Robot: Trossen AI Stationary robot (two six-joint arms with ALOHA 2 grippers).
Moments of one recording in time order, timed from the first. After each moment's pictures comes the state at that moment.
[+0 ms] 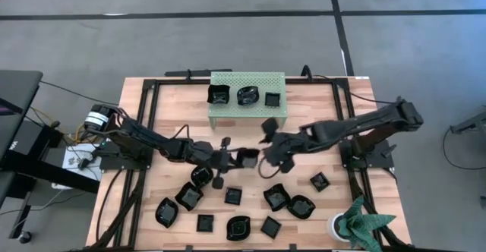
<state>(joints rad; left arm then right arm) -0.25 1.58 0.65 0.60 -0.11 0.14 0.22 1.43 1.19 -0.61 0.39 -0.56</state>
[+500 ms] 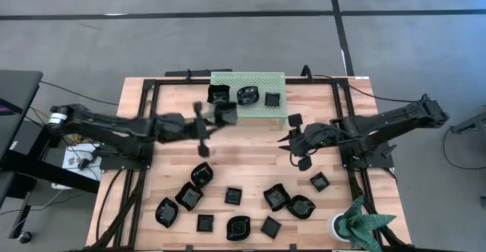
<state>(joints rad) -0.08 1.07 0.69 0.11 -0.36 0.46 0.19 1.06 0.78 -0.34 0.26 -0.38</state>
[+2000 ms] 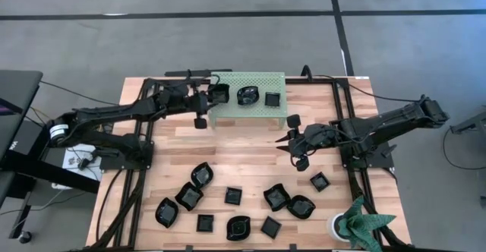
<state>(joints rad) 0.38 1.14 0.69 0.05 -0.01 0.65 0.19 1.07 0.73 -0.25 0.26 -0.42</state>
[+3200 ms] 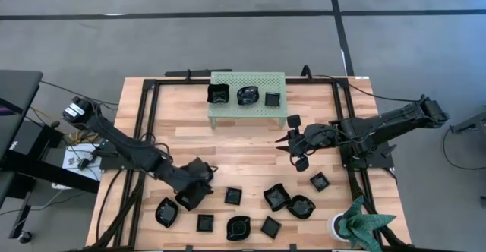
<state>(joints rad) -0.60 1.30 0.69 -0.11 -0.21 -1.10 0.19 1.07 0.73 -0.25 0.26 -0.37</state>
